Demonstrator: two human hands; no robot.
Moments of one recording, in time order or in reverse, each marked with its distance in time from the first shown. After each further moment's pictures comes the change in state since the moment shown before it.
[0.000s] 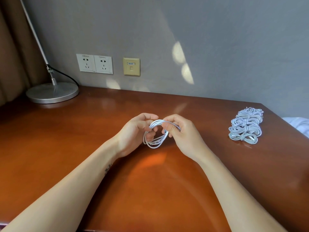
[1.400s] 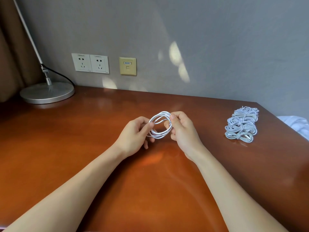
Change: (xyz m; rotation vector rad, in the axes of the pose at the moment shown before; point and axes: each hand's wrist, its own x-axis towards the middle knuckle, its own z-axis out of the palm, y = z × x) left_hand 0.001 -0.016 0.011 0.619 0.260 0.132; right_hand 0.007 0.007 0.006 0.286 0.141 0.212
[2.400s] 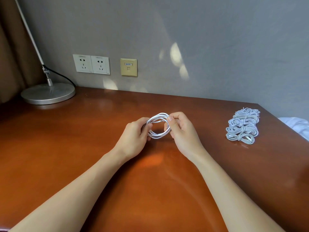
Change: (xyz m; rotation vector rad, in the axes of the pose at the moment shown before) left_hand 0.002 -0.009 -0.001 0.299 0.114 0.201; right_hand 0.001 0.006 0.000 -0.150 0.005 -0.163
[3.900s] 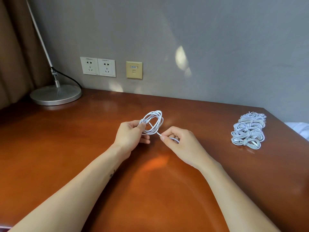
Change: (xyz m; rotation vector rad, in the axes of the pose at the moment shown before) left_hand 0.011 -0.007 -0.010 -0.556 0.127 -0.517; right_hand -0.009 0.000 -0.005 -0.271 -0.245 -0.020
